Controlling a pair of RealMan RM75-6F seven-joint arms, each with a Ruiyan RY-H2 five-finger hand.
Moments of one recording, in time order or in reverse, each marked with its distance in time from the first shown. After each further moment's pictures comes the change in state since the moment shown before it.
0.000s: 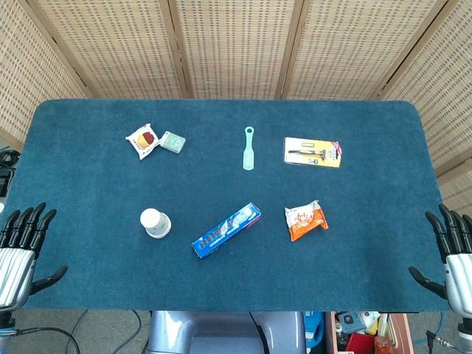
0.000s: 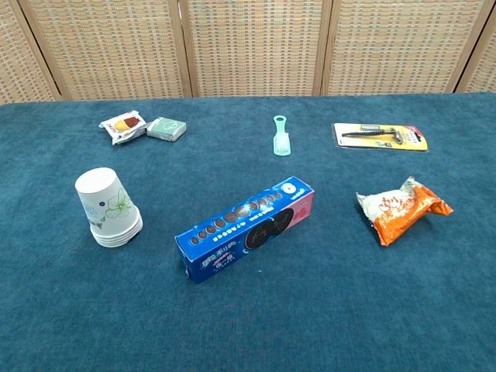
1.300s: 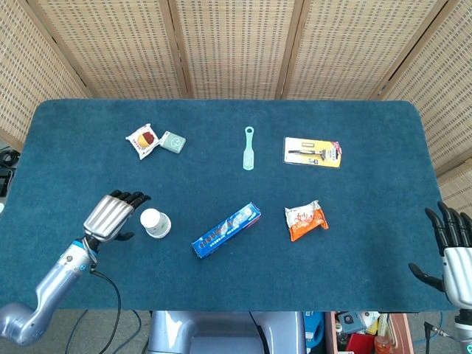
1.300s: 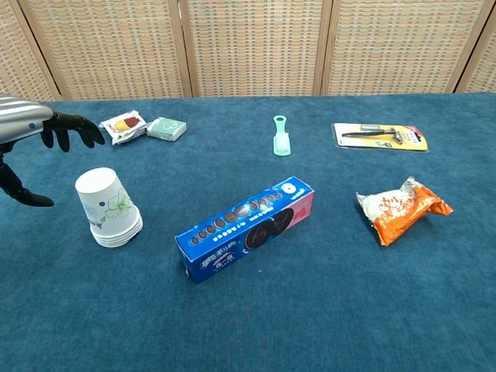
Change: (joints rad) left arm -0.507 -0.251 -0.125 0.374 -0.252 -0.608 0.009; right arm 0.028 -0.014 0.014 0.013 0.083 -0.065 0.005
